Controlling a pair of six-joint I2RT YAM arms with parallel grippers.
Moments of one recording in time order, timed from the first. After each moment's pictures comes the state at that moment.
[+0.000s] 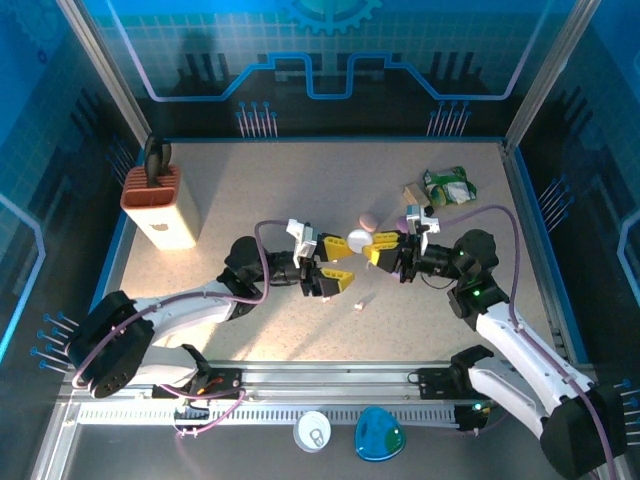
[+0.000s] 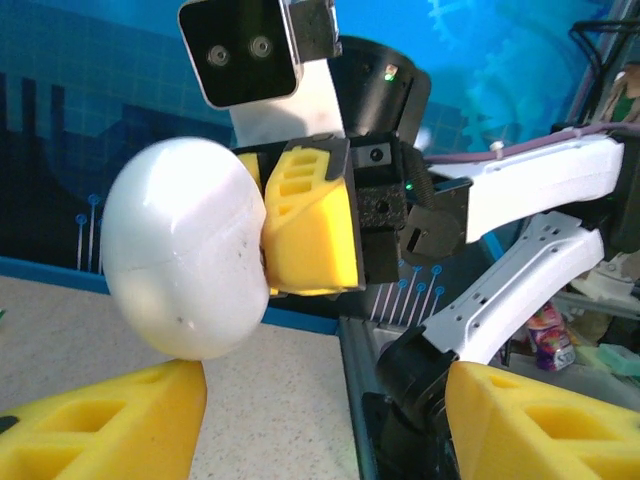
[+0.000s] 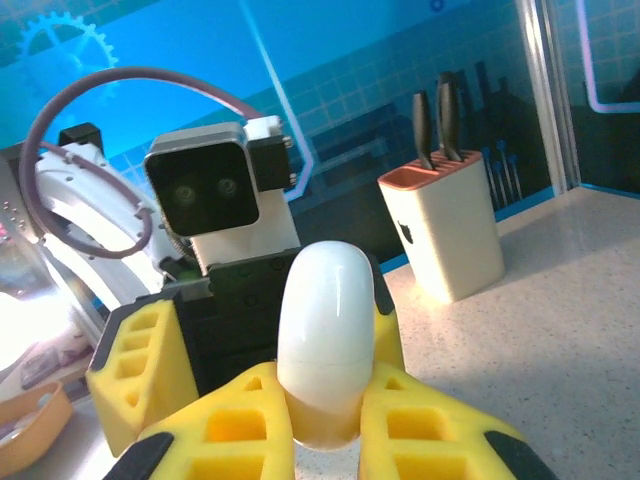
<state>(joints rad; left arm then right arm) -0.72 1.32 0.56 1.01 0.78 -0.39 0.35 0.85 0.51 0.48 -0.96 0.47</state>
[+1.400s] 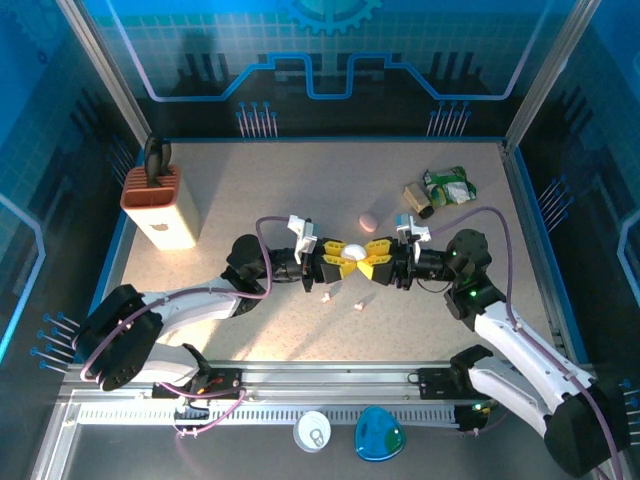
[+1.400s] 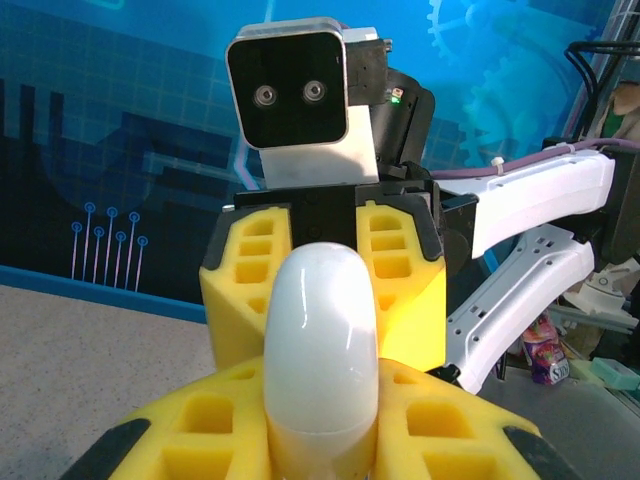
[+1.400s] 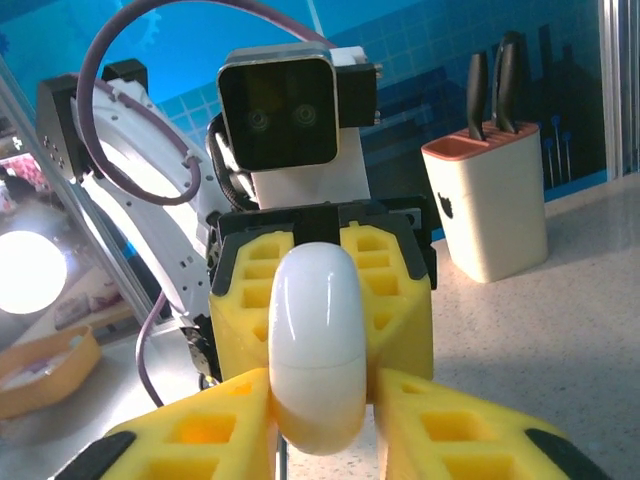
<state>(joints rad) -0.71 1.37 0.58 1.08 0.79 -0.43 0.41 0.86 0.51 0.42 -1.01 0.37</state>
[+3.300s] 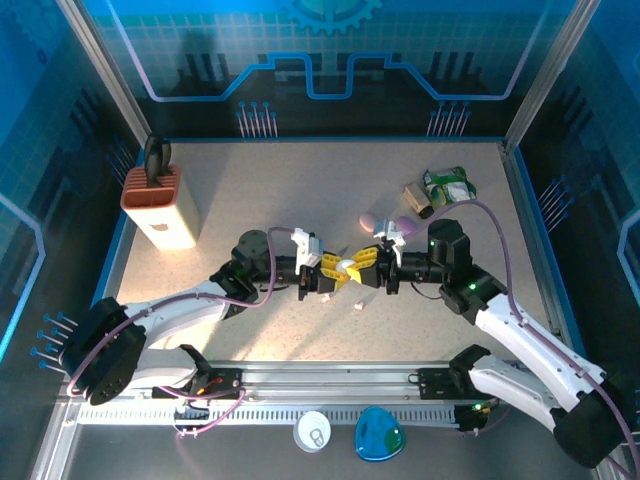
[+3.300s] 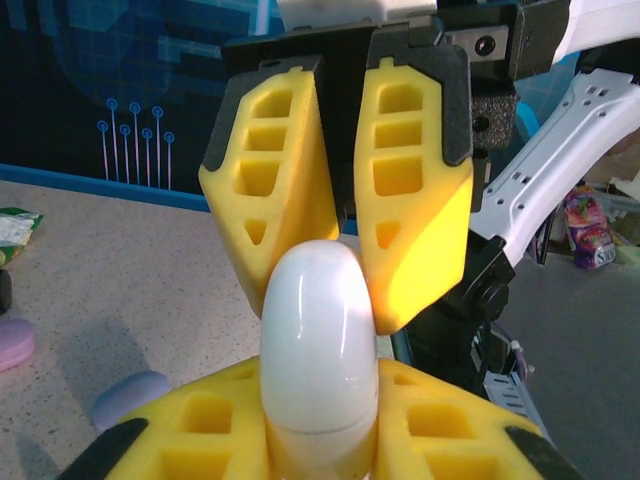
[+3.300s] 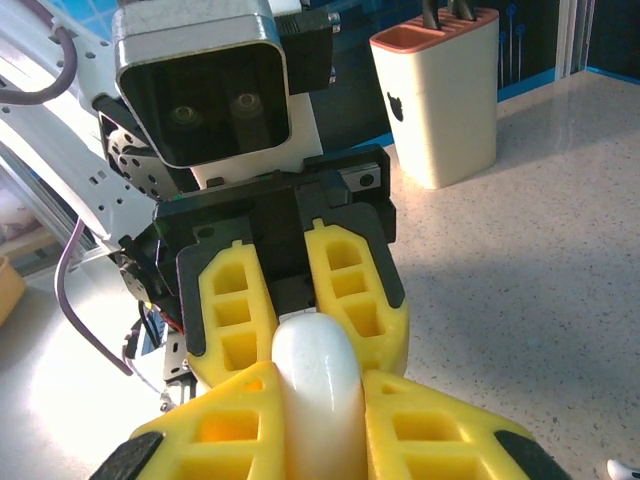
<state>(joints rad) -0.68 1.27 0.56 0.66 0.83 -0.12 0.53 0.89 0.67 -0.09 -0.80 0.05</state>
